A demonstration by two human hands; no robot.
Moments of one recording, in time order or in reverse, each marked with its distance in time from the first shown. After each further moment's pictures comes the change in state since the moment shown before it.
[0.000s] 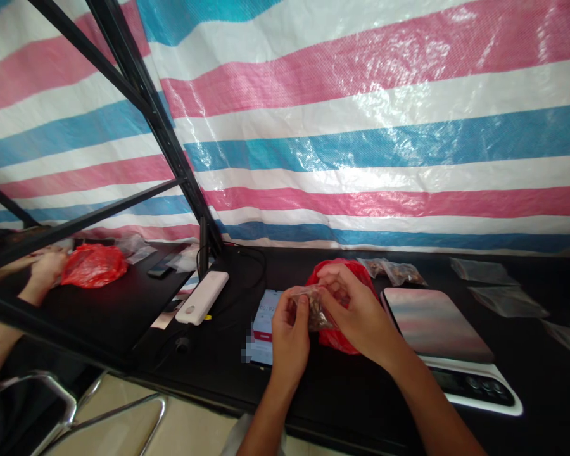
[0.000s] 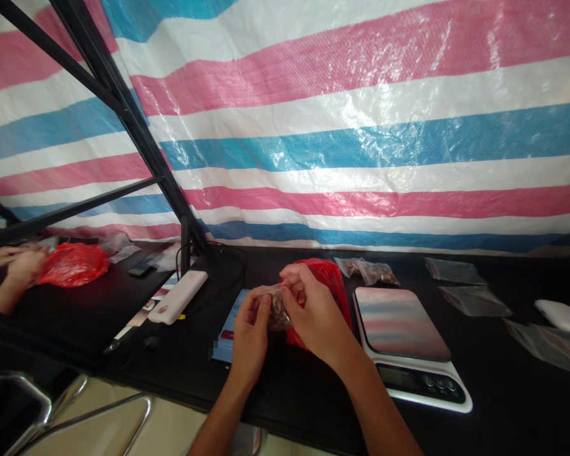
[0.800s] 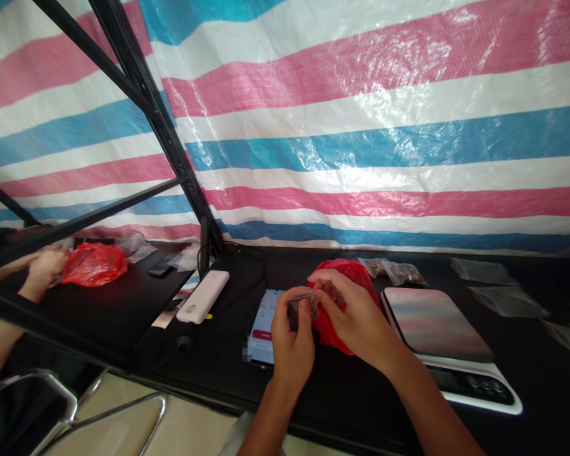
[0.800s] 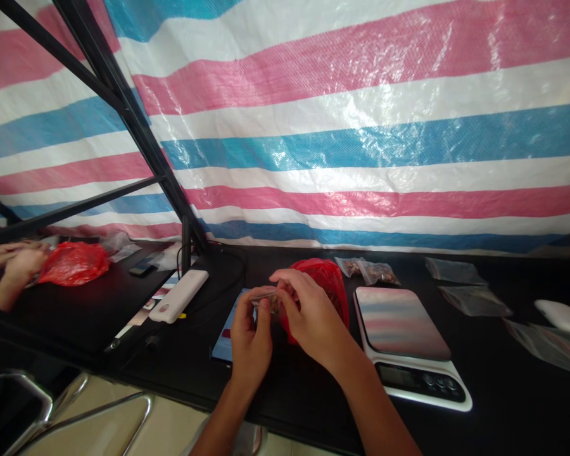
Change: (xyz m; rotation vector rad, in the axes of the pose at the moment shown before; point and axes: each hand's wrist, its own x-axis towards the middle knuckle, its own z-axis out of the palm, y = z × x) left_hand -0.007 0.005 -0.003 0.248 0.056 0.323; right_hand -0.002 -0.006 0.001 -0.138 -0.041 -0.130
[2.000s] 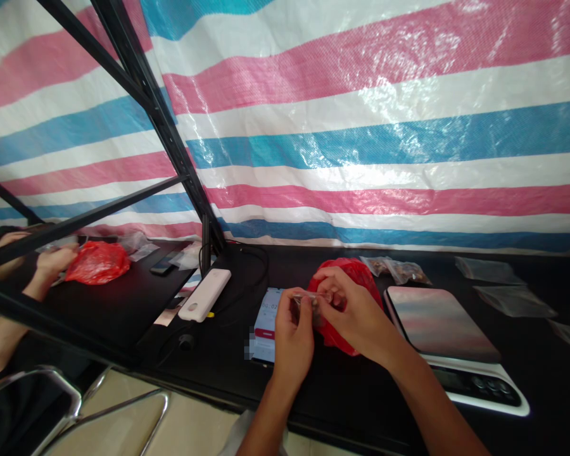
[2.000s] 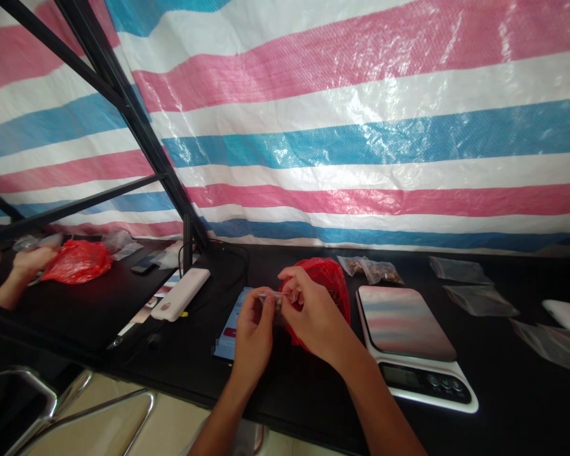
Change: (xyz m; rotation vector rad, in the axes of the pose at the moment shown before) left_hand 0.004 -0.004 0.001 -0.180 -0.072 -0.238; right_hand 0.002 0.005 0.002 0.049 -0.075 0.131
